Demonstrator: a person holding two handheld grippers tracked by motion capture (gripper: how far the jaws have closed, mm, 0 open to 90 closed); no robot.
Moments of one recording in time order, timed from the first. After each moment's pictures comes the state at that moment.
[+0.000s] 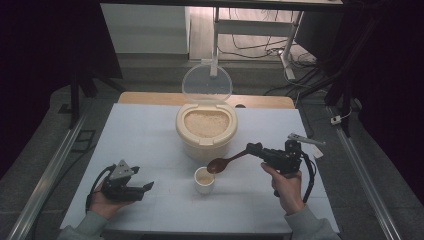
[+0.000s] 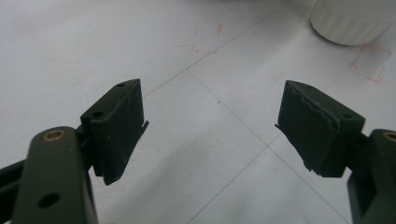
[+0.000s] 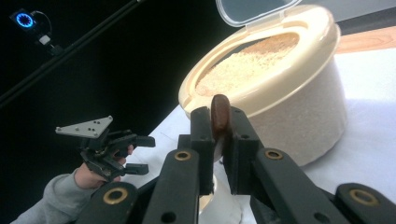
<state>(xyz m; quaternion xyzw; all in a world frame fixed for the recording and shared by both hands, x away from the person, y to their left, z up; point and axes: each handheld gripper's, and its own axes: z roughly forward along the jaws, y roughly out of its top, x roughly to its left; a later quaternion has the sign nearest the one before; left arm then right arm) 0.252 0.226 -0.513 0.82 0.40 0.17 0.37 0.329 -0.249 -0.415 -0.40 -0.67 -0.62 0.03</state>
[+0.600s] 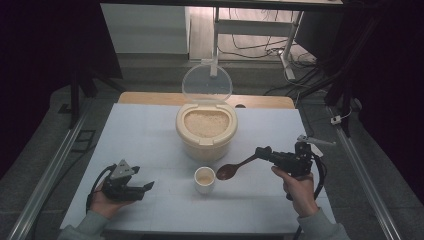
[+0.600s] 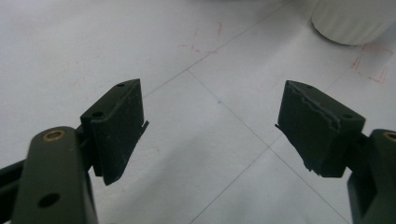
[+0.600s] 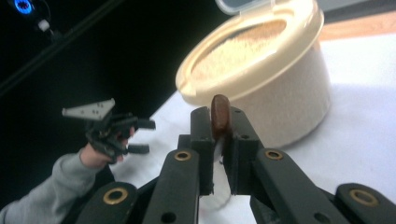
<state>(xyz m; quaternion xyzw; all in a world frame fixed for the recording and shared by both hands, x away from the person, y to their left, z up) 0.254 0.225 -0.513 0.82 0.40 0.17 0.37 0.325 -0.270 -0.412 -0.40 -0.70 -0.59 0.05</state>
